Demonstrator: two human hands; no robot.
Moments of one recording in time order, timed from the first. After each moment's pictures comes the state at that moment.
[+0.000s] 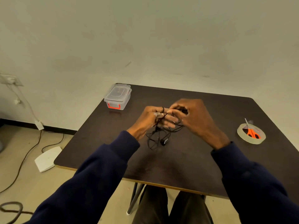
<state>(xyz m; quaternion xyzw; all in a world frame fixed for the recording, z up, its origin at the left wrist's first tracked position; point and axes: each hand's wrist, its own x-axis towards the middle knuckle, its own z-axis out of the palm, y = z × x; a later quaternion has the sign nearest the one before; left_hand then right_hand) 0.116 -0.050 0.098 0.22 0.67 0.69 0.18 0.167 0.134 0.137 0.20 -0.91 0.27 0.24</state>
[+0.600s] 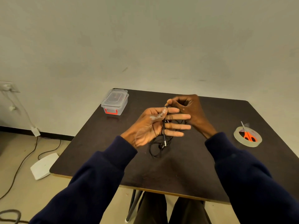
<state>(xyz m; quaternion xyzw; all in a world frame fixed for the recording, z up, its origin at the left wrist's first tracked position) 0.142 -0.048 0.128 0.28 0.42 0.79 0.34 0.133 0.142 0.141 0.20 -0.80 0.53 0.20</state>
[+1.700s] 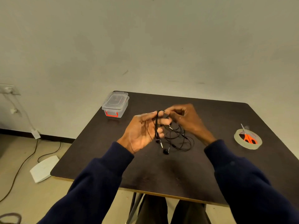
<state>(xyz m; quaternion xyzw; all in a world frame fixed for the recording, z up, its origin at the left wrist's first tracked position) 0.132 -0.066 0.113 0.16 0.38 0.84 0.35 0.133 0.139 0.122 0.15 -0.86 0.47 0.14</state>
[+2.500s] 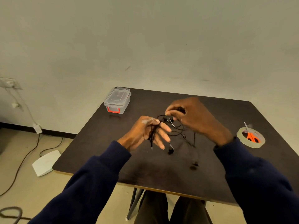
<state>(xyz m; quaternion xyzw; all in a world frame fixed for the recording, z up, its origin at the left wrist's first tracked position) 0.133 -0.078 0.098 0.23 0.62 0.70 0.27 0.161 0.129 0.163 0.22 -0.93 0.26 0.15</state>
